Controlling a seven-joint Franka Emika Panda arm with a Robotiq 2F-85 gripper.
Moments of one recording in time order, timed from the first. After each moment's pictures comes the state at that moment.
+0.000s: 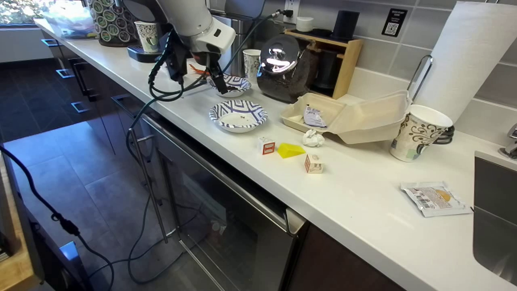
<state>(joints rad) -0.55 0.30 0.30 -2.18 1.01 2.80 -0.76</state>
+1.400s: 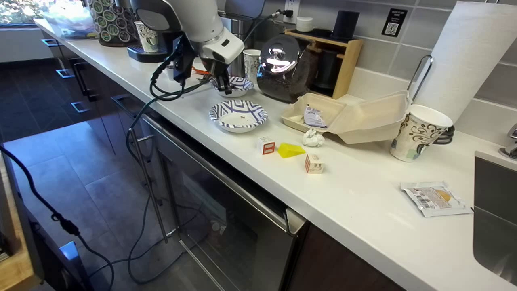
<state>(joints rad) -0.50 0.37 0.22 -2.11 0.87 2.80 -0.46</state>
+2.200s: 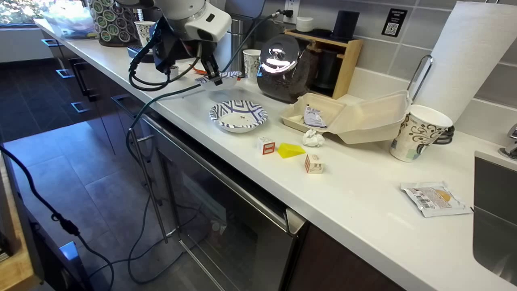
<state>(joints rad) -0.55 0.16 0.21 -2.27 0.91 2.74 -0.68</state>
